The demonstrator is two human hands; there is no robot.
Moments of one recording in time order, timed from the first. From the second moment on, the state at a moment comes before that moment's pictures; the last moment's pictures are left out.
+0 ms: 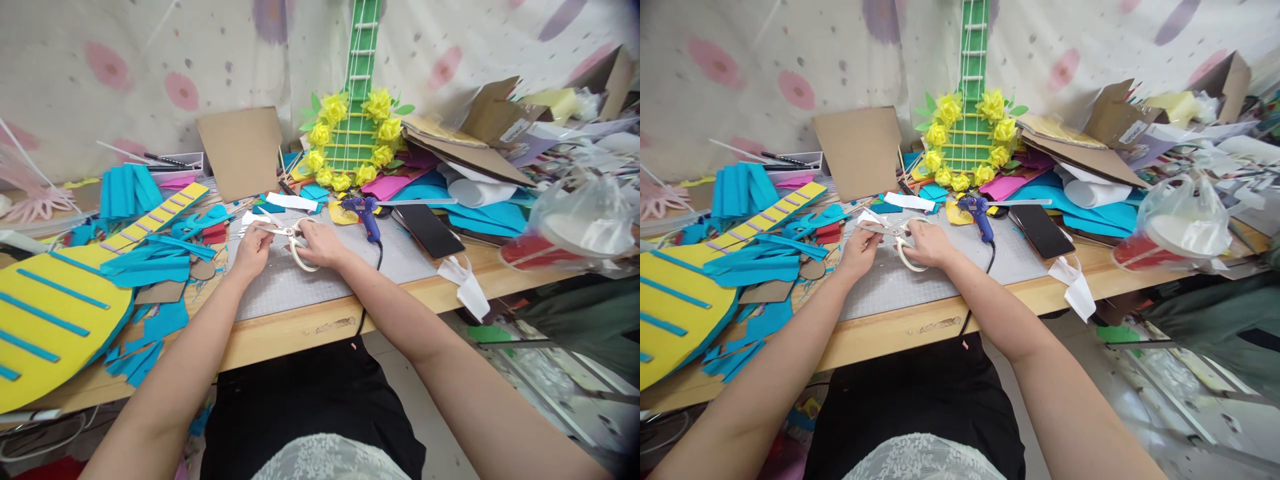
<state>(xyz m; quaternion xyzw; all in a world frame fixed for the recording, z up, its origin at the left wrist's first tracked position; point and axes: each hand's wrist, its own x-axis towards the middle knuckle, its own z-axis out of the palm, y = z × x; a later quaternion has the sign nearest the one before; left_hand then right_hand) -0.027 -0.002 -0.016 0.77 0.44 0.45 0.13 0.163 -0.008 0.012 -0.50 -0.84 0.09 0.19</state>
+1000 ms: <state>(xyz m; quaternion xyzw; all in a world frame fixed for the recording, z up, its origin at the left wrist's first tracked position) -0.095 0.066 0.036 0.74 0.64 0.12 0.15 0.183 0.015 0.002 -0.65 -0.70 0.15 0.25</state>
